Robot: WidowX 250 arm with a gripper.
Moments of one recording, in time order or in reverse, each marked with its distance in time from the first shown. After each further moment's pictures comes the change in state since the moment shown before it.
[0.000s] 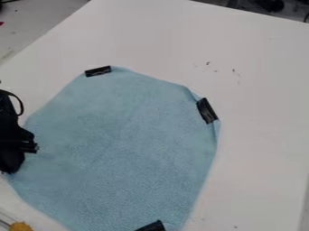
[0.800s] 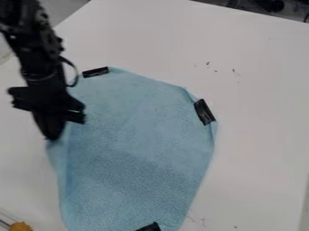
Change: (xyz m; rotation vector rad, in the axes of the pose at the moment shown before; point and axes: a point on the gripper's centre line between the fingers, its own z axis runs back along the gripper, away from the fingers) arm 0.045 -0.076 0.040 0.056 -0.069 -0.134
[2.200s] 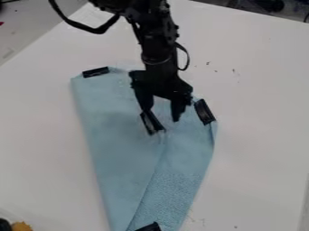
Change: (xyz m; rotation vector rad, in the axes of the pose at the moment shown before) arm 0.088 -0.135 -0.005 -0.194 -0.107 -0.215
